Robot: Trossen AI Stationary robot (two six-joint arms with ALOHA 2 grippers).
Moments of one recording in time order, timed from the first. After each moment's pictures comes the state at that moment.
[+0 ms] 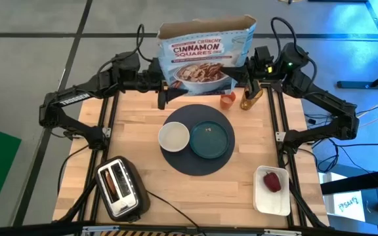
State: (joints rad) left arm 0.31 1.33 1.50 -0.28 0.17 -0.04; right arm -0.45 1.25 1.43 0.10 -0.59 0.18
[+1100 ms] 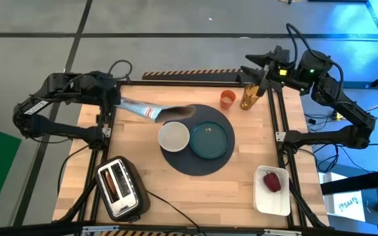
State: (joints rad) left arm 0.32 0.99 1.50 -1.55 -0.25 0.46; right arm -0.45 1.03 1.43 -0.42 -0.05 0.02
